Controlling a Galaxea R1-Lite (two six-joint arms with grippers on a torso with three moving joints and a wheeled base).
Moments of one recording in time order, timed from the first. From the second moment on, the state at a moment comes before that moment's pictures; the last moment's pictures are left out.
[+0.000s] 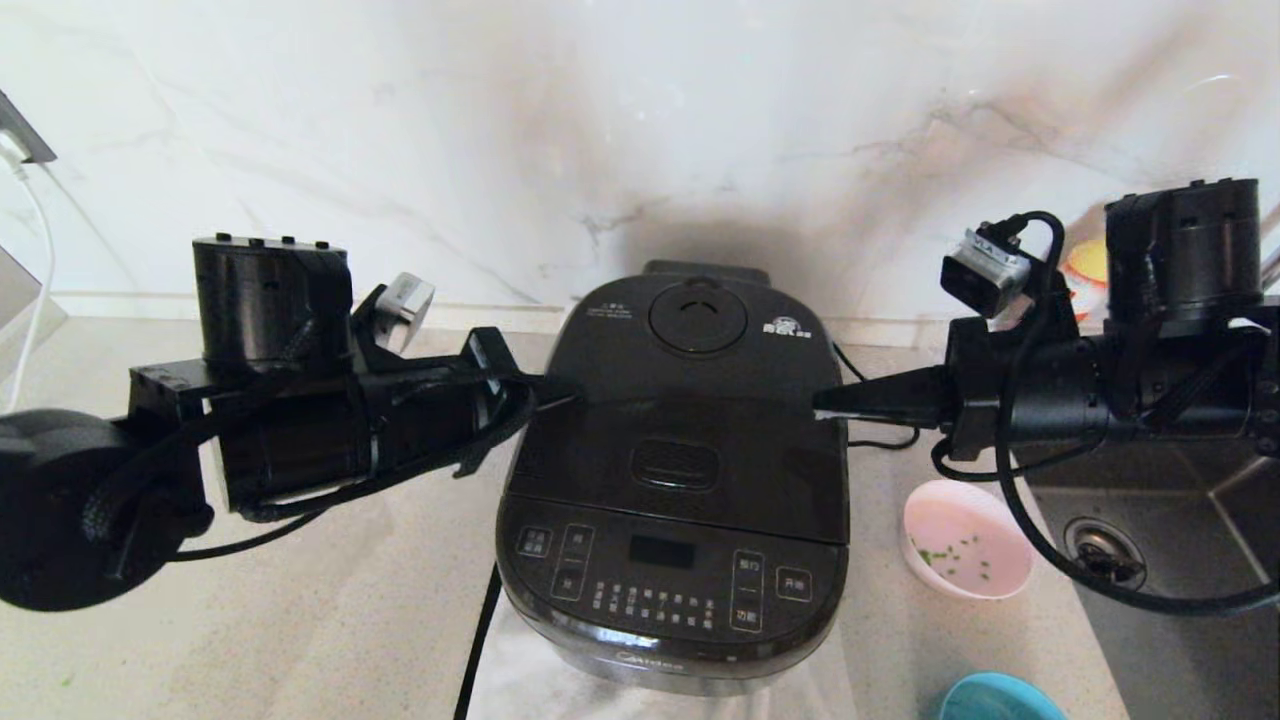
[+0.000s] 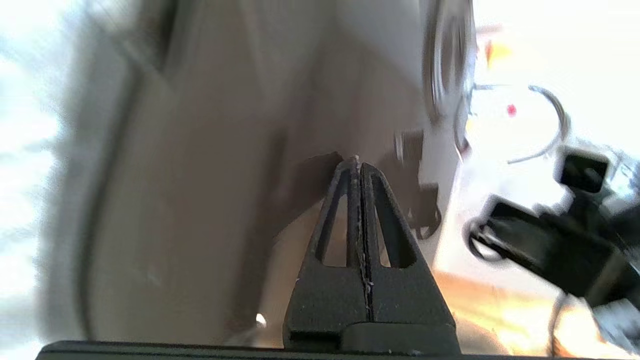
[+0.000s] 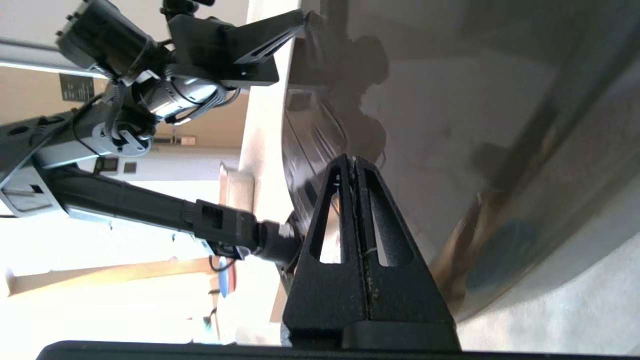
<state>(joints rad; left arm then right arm) -0.43 1.63 -0.91 -0.40 -0.30 -0.87 0.33 1.60 -1.12 -0.13 0.80 0.62</state>
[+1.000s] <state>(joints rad) -0.38 1.20 -0.99 -0.23 0.36 -0.01 0.18 1.33 -1.25 0.10 -0.03 0.24</state>
